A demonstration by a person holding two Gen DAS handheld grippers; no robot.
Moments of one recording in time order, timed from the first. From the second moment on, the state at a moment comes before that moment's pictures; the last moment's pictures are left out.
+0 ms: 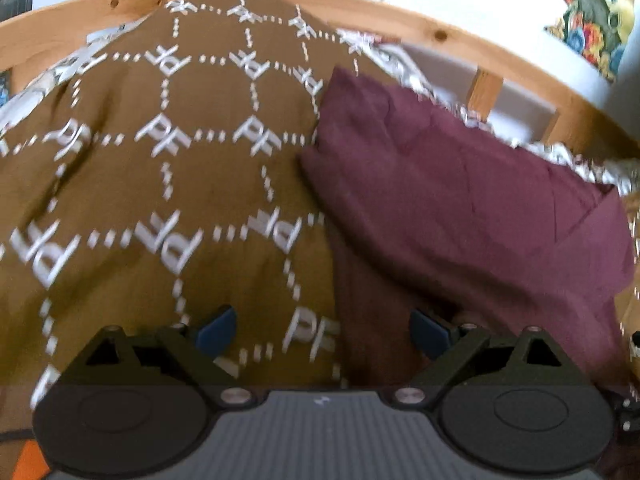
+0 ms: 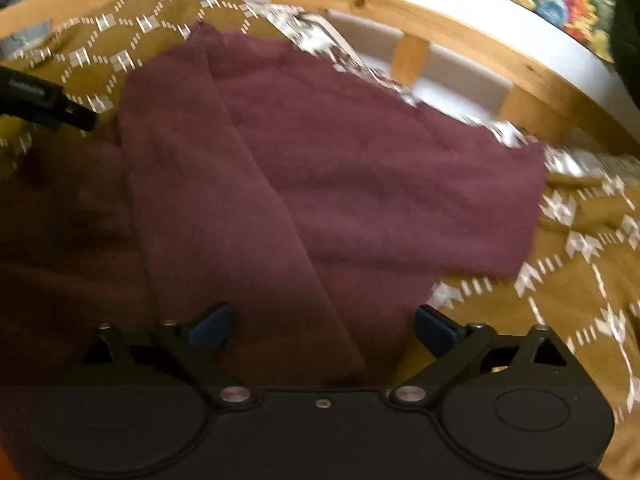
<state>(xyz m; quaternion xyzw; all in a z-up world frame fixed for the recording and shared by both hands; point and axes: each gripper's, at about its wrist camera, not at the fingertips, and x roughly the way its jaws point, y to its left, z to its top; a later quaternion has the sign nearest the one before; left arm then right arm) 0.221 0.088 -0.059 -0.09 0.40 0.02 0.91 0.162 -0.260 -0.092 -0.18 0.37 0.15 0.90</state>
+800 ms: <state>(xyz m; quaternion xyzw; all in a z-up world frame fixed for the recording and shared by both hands) 0.112 0.057 -0.002 -0.06 0.41 -0.03 0.91 -0.002 -0.268 -0.069 -0.26 0.37 0.19 0.87</state>
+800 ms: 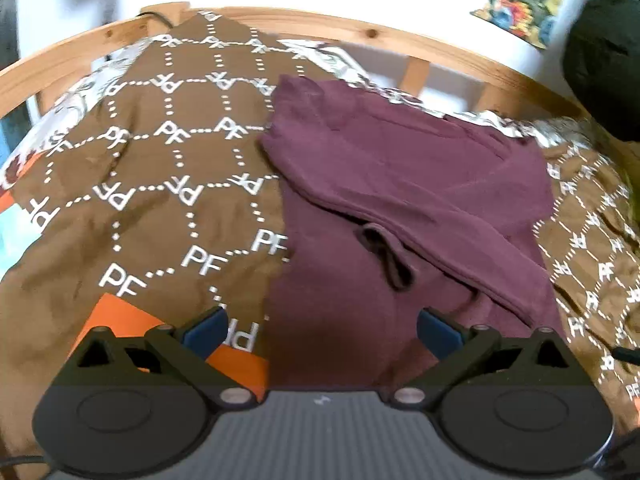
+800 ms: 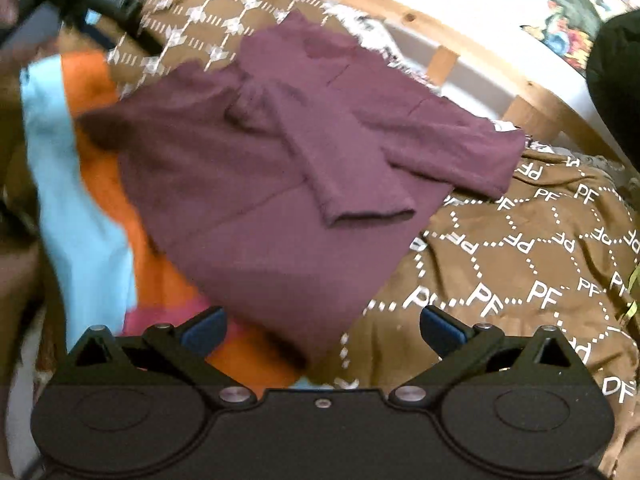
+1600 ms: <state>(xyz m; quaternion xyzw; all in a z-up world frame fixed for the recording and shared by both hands) 0.084 0.023 0.003 0.07 0.34 -0.24 0.90 0.058 -0.273 -0.054 -0.06 0.39 0.23 0.89</state>
